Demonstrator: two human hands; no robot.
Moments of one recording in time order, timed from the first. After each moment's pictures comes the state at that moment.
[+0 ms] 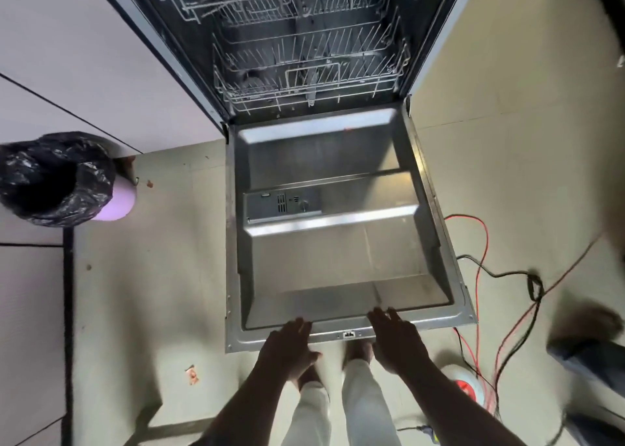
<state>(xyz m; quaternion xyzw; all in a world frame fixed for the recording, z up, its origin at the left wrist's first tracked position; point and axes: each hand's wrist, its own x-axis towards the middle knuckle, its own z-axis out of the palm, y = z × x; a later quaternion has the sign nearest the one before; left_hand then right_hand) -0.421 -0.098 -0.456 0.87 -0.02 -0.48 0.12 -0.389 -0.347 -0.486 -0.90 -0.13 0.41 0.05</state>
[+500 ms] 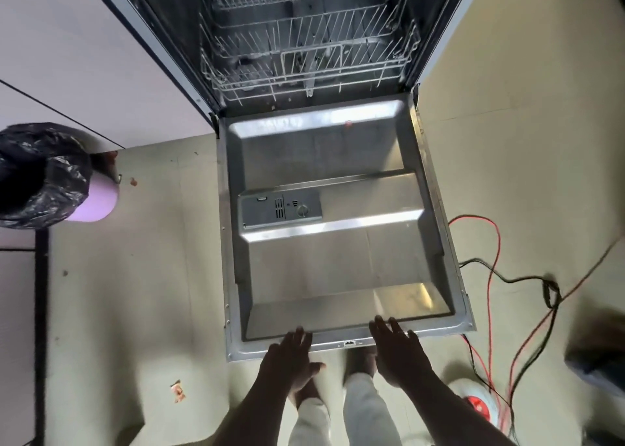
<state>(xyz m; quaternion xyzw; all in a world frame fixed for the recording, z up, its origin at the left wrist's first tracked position) -0.424 -0.101 -0.534 0.83 -0.02 -0.54 0.10 -0.391 -0.343 -0.543 -0.89 -0.15 0.42 0.01</state>
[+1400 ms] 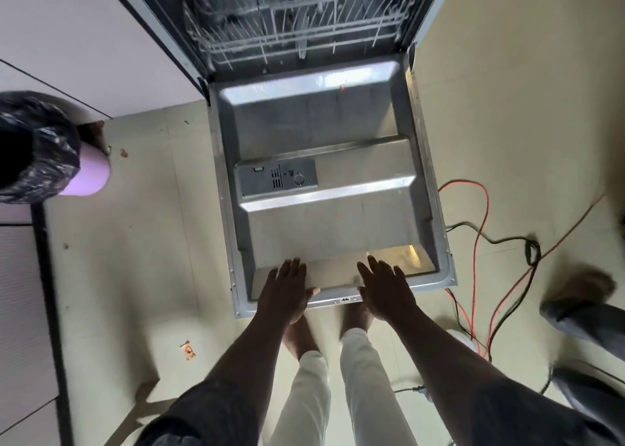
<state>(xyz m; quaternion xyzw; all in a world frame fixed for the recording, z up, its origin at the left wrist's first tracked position) -0.384 -0.088 -0.499 0.91 -0.04 -0.40 0.09 -0.351 -0.315 -0.501 -0.90 -0.14 0.42 0.00</state>
